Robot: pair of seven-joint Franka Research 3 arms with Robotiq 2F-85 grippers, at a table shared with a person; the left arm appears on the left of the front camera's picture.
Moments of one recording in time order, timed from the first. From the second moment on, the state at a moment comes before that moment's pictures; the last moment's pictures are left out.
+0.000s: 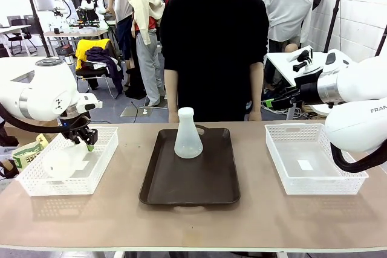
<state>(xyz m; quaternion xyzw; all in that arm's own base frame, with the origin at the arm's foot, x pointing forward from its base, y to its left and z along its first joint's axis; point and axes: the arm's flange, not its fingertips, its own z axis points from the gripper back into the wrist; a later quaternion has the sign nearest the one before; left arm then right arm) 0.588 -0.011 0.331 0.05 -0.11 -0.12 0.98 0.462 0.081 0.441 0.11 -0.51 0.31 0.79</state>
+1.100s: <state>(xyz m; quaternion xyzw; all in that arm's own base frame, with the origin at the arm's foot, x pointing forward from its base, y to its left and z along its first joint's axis) 0.582 -0.015 0.349 0.05 -0.10 -0.13 0.98 0.462 0.081 0.441 0.11 -0.51 0.31 0.79</state>
